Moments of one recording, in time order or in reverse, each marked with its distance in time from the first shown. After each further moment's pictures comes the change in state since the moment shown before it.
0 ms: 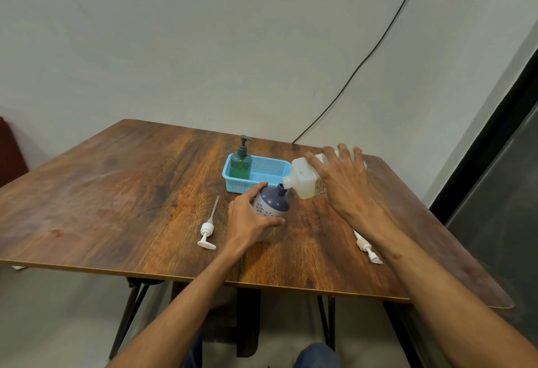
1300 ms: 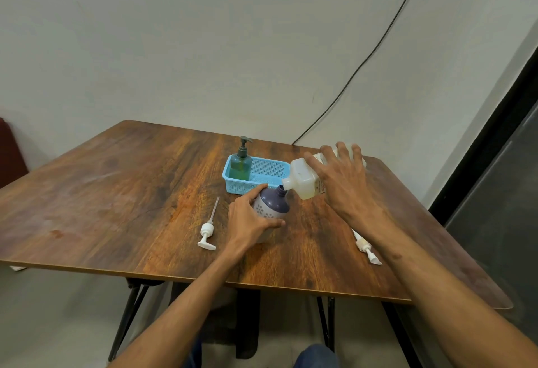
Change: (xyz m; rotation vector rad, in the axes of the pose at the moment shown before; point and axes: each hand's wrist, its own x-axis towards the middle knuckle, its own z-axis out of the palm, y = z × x) left_hand -0.004 0.004 0.000 -0.012 0.014 0.013; right_hand 0.001 -0.001 -0.001 -0.031 -0.002 -0.011
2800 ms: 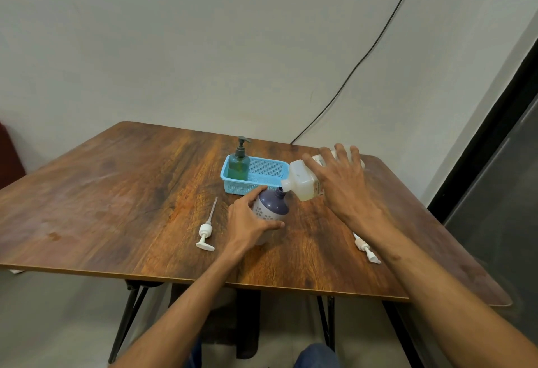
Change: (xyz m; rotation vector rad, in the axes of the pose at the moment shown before) left_hand -0.002 0.001 0.002 0.003 -0.009 -0.013; right_hand -0.005 0.002 0.003 0.018 0.025 -0.008
